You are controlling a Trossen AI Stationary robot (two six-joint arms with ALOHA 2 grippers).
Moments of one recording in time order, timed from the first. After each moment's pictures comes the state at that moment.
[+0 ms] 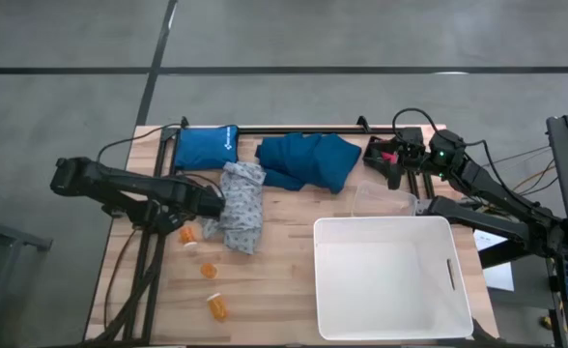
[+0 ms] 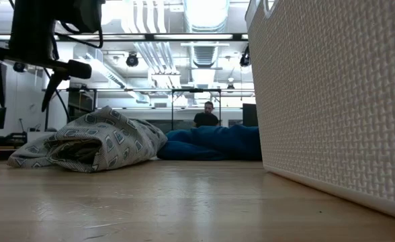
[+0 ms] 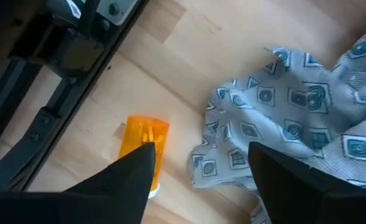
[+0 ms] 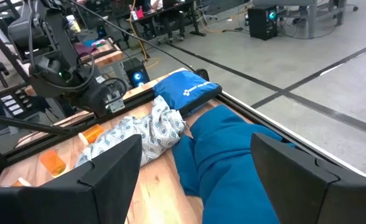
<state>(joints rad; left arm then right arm) -0.09 1.26 0.88 -1.36 -0.11 -2.30 -0.63 0.57 0.58 -0.20 -0.29 0.25</state>
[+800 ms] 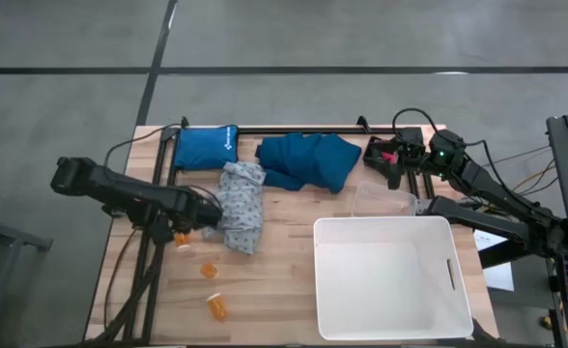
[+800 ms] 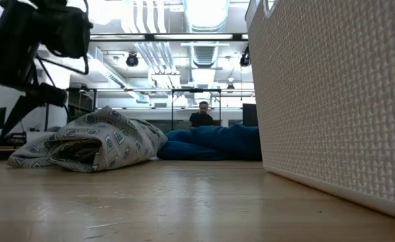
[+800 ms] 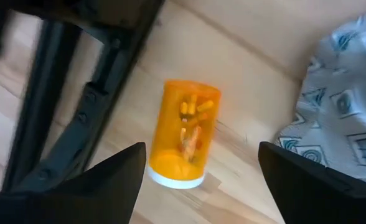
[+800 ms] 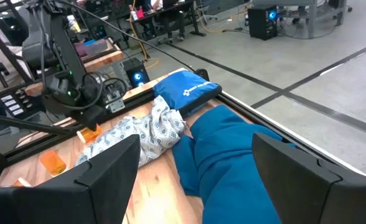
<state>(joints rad) -0.13 1.27 0.70 -1.23 0.15 -2.22 -0.63 0.57 0.58 -0.20 -0.29 0.25</state>
